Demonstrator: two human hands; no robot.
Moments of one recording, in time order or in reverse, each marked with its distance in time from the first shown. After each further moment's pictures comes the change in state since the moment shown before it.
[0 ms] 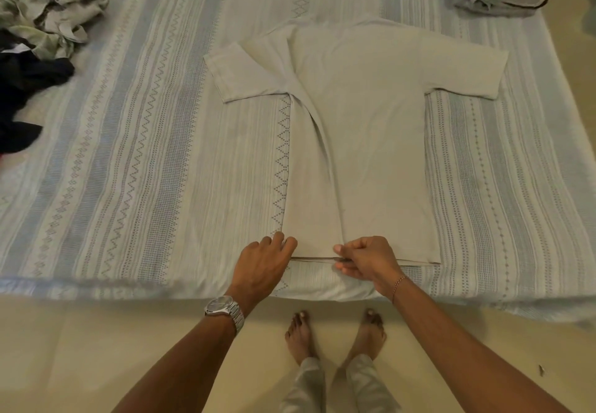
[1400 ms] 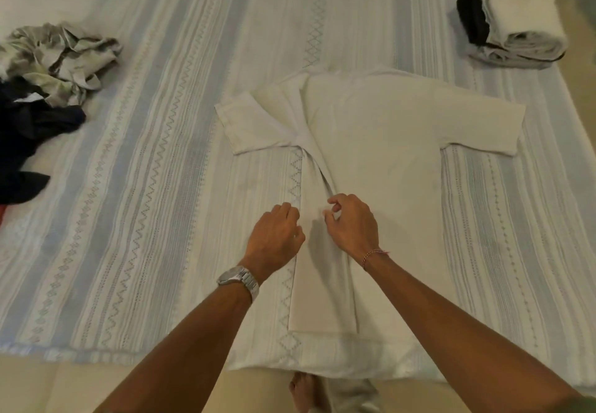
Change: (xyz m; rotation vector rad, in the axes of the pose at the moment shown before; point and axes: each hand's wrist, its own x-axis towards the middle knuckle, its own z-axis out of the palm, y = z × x) left_hand 0.150 -0.077 -0.023 -0.283 0.196 -0.122; right_hand 0.088 -0.144 0.059 -0.751 0.303 -0.755
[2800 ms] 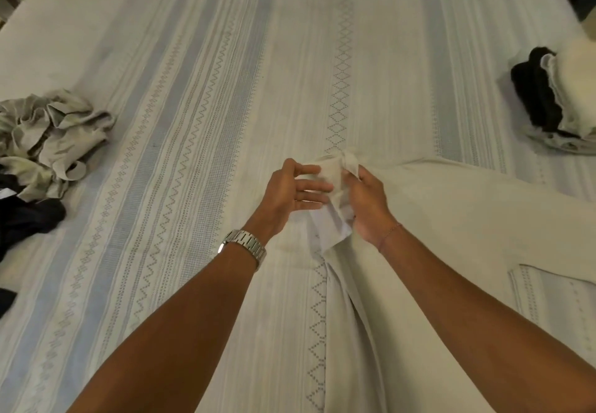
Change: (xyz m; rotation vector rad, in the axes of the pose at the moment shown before) left_hand 0.320 -0.109 -0.070 -1.388 -0.202 -0.772; right_hand 0.302 -0.102 -0.024 1.099 -0.069 0.343
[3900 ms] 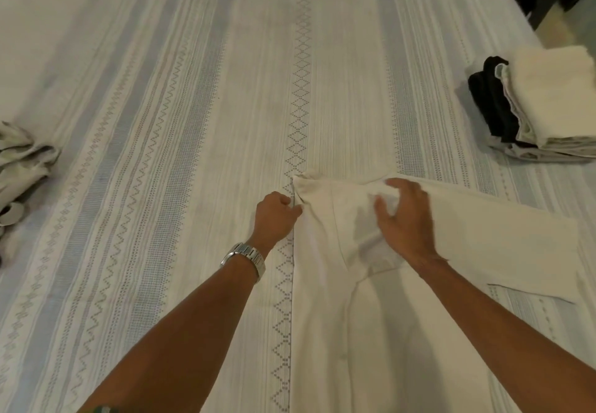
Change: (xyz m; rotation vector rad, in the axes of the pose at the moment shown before) left_hand 0.087 -0.037 0.052 0.697 0.261 0.129; right_hand 0.039 -0.012 -0.147 -0.966 0.371 -0.529
